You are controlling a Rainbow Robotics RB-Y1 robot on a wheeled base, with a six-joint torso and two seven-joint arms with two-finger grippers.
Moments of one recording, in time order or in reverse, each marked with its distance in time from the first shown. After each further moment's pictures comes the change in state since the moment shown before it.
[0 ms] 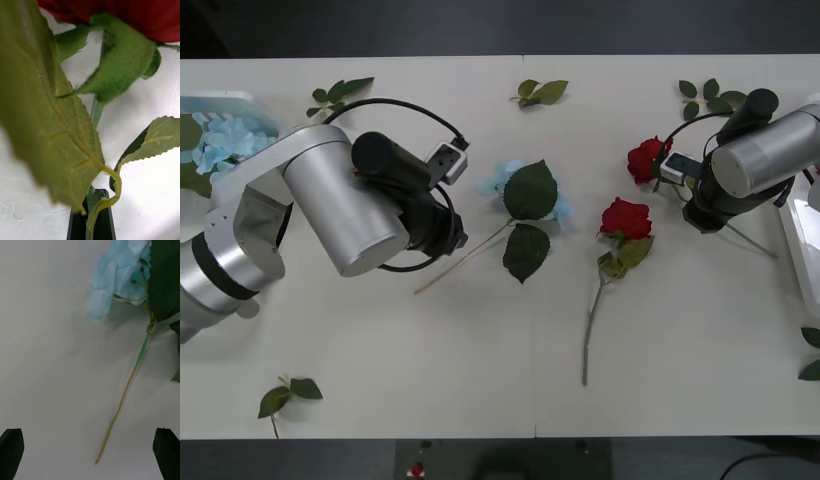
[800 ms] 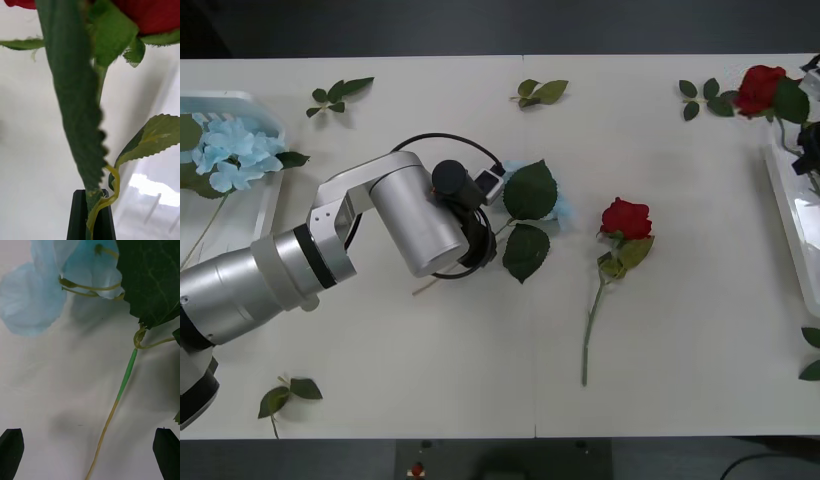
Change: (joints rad) right arm -0.053 -0.318 -0.300 0.063 -0.504 0.368 -0.010; left arm -0.137 -0.165 -0.189 0.390 0.000 -0.170 0.003
